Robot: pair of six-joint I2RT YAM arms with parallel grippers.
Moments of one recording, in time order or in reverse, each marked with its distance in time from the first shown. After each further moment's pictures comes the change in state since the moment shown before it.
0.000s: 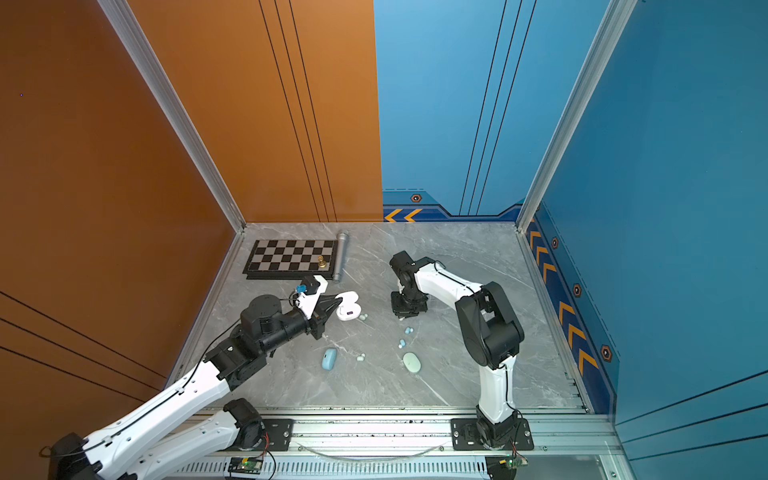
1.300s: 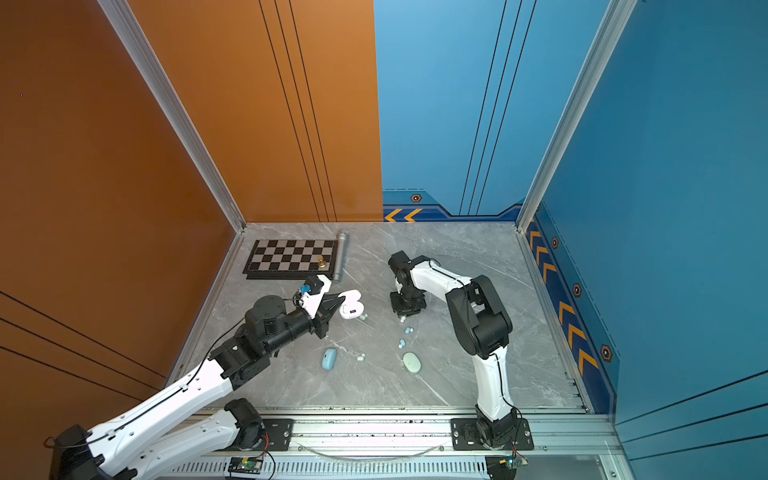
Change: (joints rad) left arm -0.026 0.025 0.001 0.023 -0.056 0.000; right arm -0.009 0.081 0.073 -0.006 0.034 -0.105
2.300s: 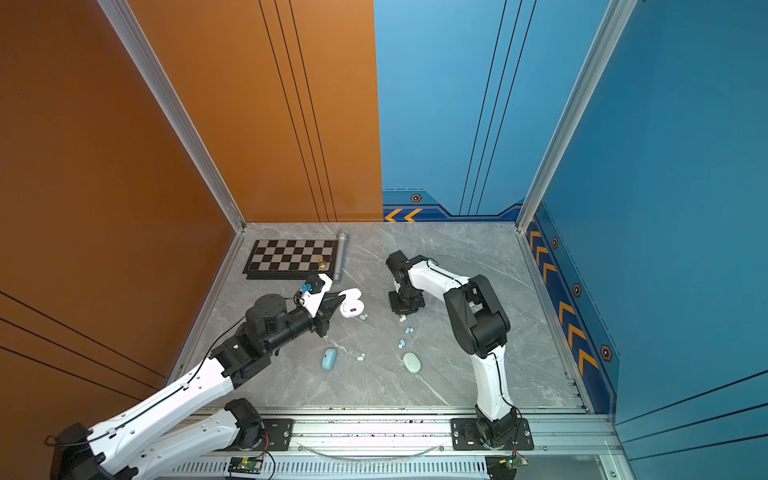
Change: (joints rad) left arm 0.000 0.011 0.014 0.004 -0.010 0.027; right arm 0.011 0.010 0.012 0.001 0.023 0.000
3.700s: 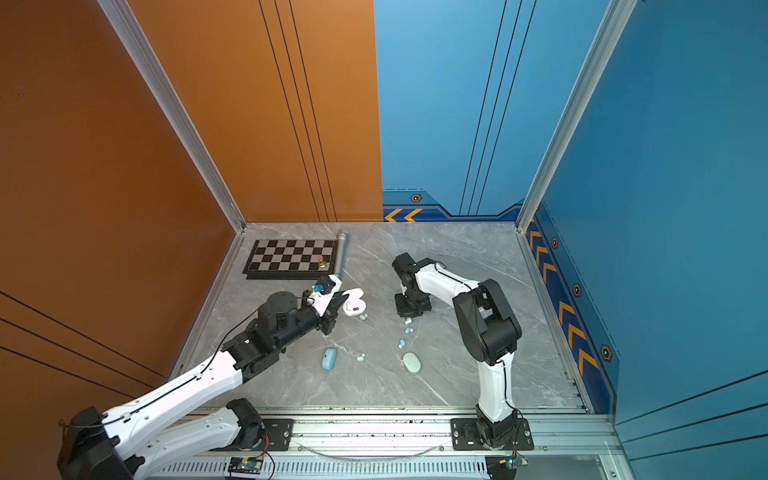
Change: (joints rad) left arm -0.014 0.127 0.001 0.048 -0.066 0.109; right arm -0.035 -0.136 -0.107 0.009 0.002 0.030
